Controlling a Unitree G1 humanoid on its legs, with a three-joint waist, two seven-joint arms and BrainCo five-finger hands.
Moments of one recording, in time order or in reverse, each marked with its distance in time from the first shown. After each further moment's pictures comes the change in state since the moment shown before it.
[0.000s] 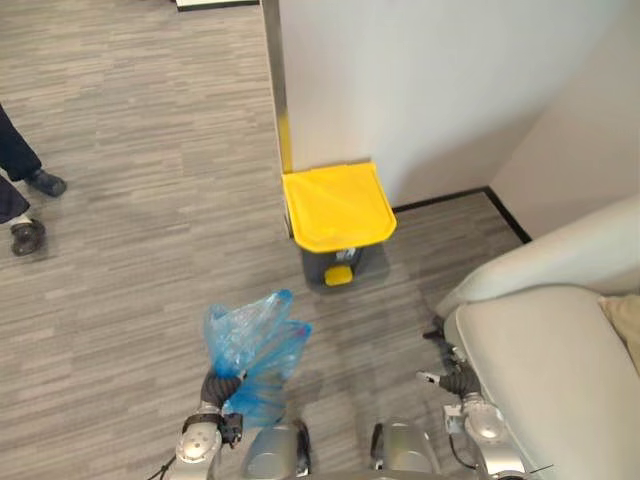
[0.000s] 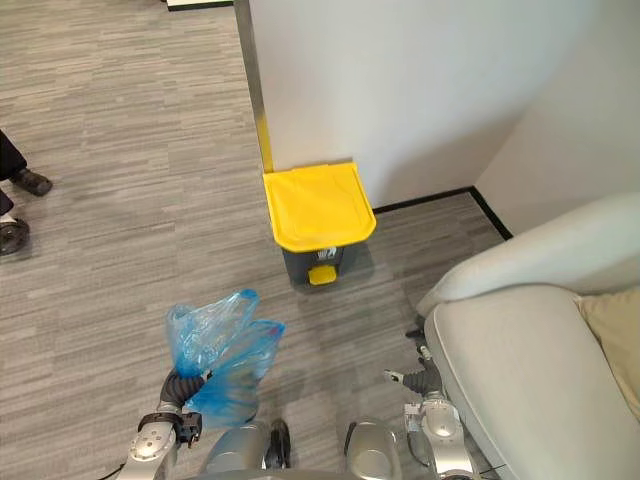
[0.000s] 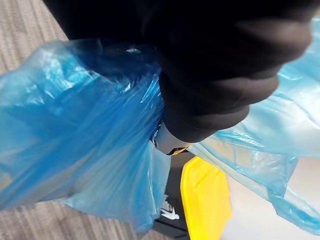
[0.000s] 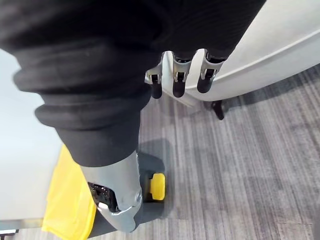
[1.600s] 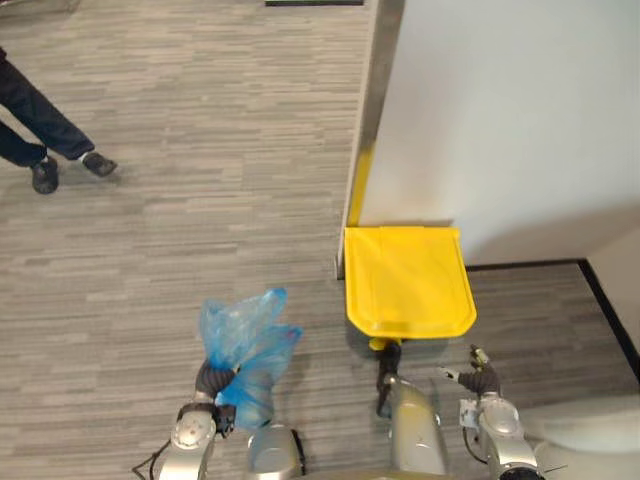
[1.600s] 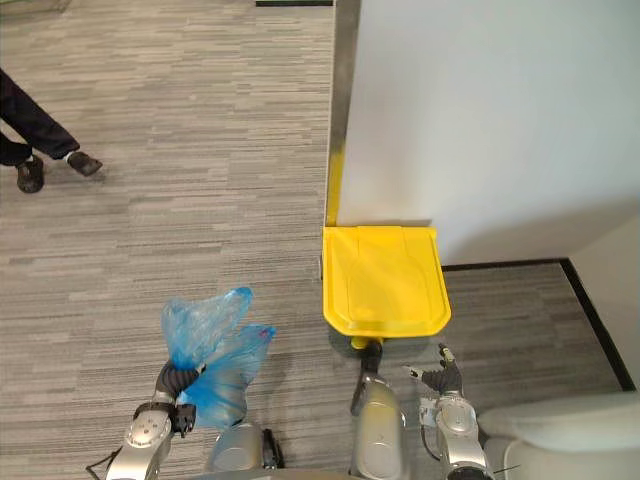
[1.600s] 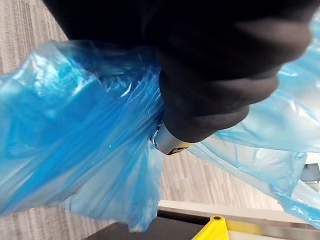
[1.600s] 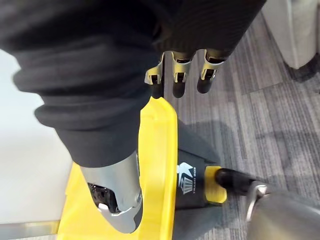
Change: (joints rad) left arm -0.140 0.033 -0.054 0.125 0.017 0.001 0.037; right arm -0.060 -0.076 -0.131 0.125 0.082 0.010 -0.054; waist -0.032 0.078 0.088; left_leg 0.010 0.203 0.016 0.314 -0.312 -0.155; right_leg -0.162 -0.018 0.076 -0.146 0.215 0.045
